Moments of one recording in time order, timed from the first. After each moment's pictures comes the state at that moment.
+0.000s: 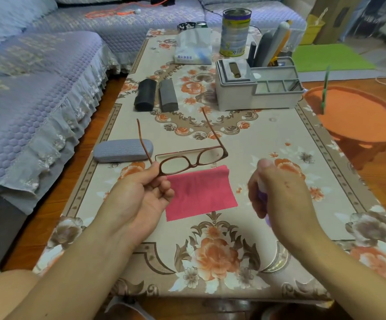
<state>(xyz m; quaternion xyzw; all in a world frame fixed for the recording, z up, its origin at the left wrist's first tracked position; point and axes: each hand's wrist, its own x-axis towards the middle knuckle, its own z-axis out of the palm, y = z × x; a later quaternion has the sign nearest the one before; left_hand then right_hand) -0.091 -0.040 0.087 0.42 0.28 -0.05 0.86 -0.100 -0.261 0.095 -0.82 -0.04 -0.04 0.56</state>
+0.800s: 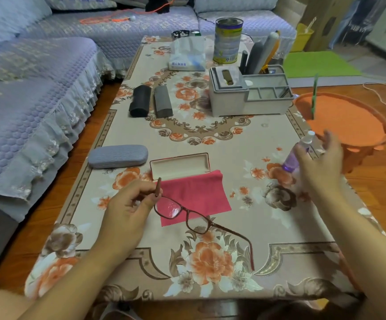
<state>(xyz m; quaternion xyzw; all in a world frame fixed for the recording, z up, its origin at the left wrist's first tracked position) -0.112 -0.011 0.043 0.83 -0.04 0.14 0.54 0.003 -0.374 0.037 -0.83 0.17 -0.22 0.49</state>
